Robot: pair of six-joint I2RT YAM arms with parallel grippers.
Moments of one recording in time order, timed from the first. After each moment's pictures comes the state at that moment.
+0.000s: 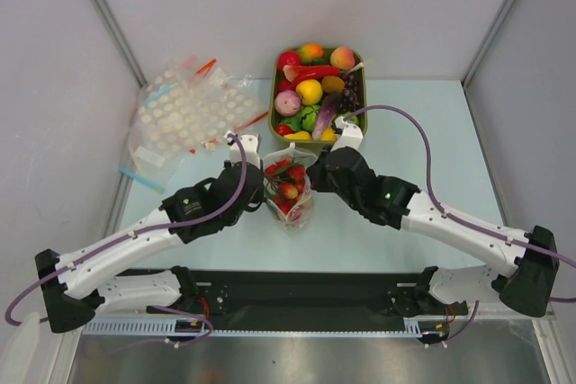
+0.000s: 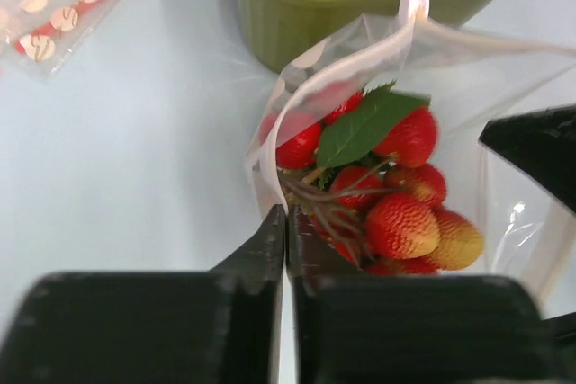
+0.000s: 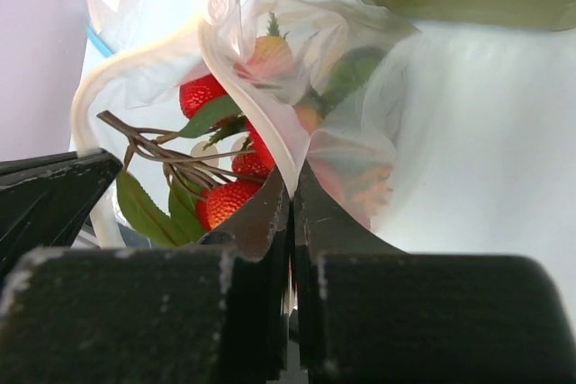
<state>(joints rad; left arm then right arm) -1.02 1.01 1.02 -0.59 -0.65 -0.55 0.99 1.24 1.08 -0.32 0.44 0.76</state>
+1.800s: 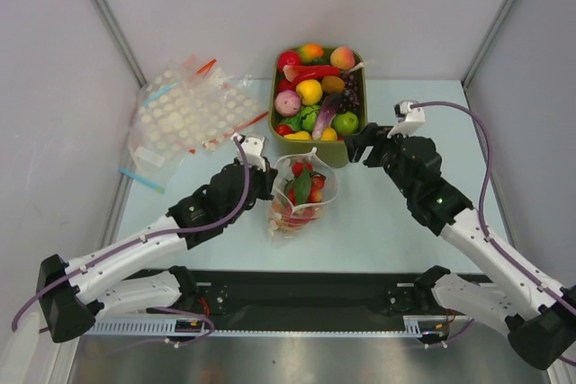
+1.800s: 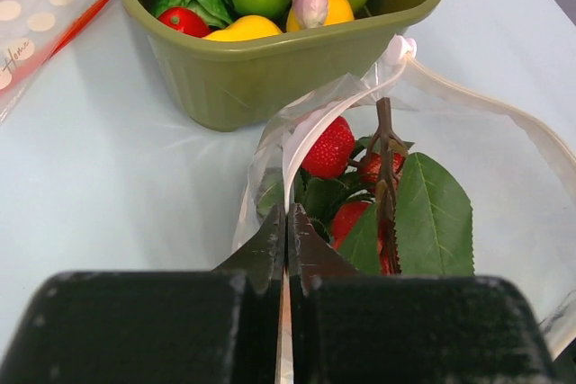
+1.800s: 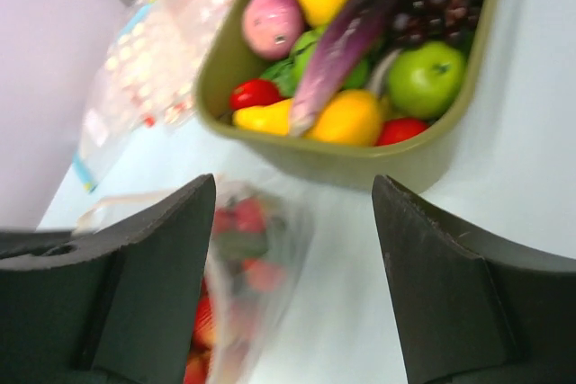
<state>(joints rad) -0.92 0.99 0.80 -0.14 -0.42 -0.33 0.64 0.93 0.88 -0.06 0.24 0.41</state>
